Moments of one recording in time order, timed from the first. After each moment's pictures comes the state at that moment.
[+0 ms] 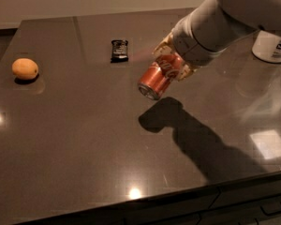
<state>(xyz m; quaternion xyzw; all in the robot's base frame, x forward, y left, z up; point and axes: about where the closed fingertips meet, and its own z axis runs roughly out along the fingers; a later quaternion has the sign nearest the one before) 0.545 -0.078 0.952 -0.90 0.29 -0.22 0.24</state>
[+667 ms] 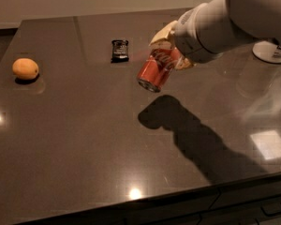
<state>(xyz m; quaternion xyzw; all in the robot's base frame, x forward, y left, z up) 0.555 -0.075 0.975 -0.89 0.20 -0.30 0.28</state>
